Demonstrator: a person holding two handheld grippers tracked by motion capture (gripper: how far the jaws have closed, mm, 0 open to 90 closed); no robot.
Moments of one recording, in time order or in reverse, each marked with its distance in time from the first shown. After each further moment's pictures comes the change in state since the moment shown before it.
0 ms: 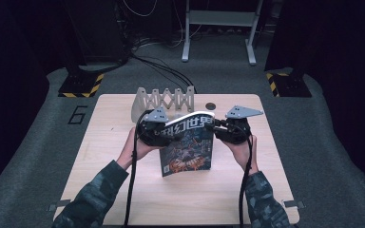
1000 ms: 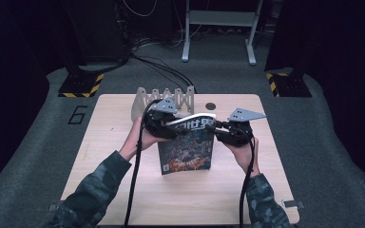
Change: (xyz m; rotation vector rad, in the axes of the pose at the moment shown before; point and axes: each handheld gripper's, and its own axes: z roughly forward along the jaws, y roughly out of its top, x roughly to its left) left arm 0.001 0.036 0.003 0.027 -0.025 0.053; right arm 0.001 -0.006 -0.005 -0.029 0.019 0.007
